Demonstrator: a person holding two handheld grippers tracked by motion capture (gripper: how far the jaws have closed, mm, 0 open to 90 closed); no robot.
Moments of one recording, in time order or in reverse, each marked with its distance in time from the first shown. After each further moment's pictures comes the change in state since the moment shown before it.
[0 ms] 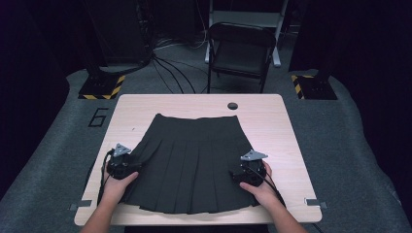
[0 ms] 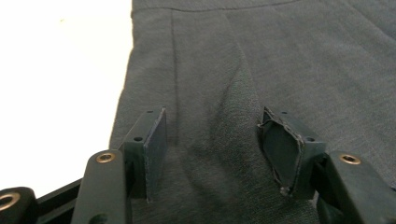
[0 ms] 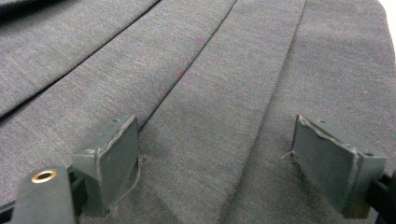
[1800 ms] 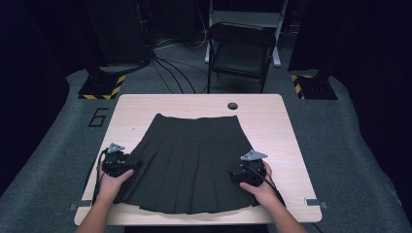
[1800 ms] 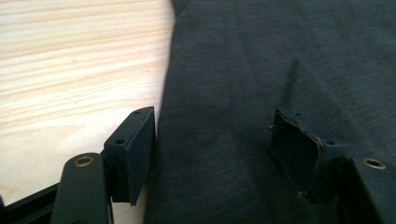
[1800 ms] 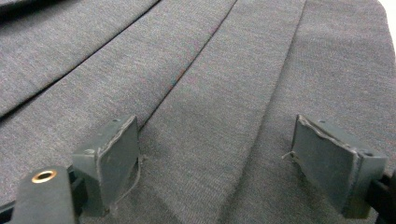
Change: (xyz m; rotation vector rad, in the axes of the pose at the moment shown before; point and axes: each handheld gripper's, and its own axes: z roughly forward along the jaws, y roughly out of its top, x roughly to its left) left arm 0.025 -0.010 0.018 0.042 -0.024 -0.085; right arm 0.000 0.000 0.000 0.000 0.000 0.000
